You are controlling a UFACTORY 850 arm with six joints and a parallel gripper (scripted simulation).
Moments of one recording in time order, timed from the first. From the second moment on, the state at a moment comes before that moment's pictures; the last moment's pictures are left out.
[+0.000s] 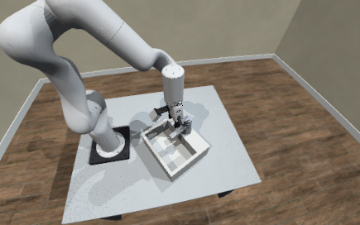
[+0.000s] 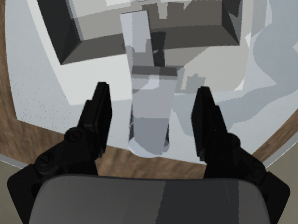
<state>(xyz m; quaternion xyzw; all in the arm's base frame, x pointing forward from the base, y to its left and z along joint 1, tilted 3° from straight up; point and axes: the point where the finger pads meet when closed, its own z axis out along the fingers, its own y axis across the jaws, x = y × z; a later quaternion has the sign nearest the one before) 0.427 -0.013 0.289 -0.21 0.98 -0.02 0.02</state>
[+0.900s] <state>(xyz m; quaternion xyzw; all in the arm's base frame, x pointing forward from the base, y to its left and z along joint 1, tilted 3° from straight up) 0.428 -0.013 0.266 -0.21 0.98 -0.02 0.02</state>
